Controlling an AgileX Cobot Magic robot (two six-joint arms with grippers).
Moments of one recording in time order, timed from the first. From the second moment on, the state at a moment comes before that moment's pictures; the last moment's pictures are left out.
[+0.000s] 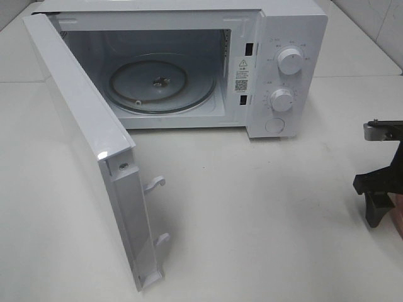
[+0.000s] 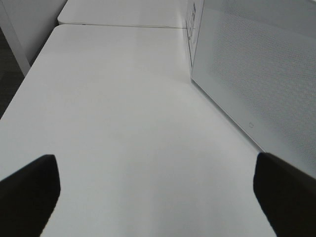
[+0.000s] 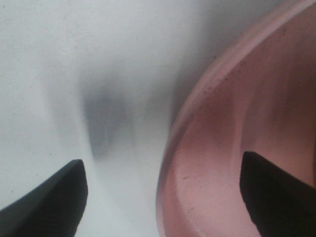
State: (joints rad) left arm 0.04 0.00 -0.50 -0.04 1.05 0.02; right arm -0.01 1.80 -0.86 -0.13 0.73 0.09
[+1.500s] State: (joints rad) left arm 0.04 0.00 -0.50 -0.04 1.05 0.02; right arm -0.01 1.79 -0.76 -0.15 0.62 0.11
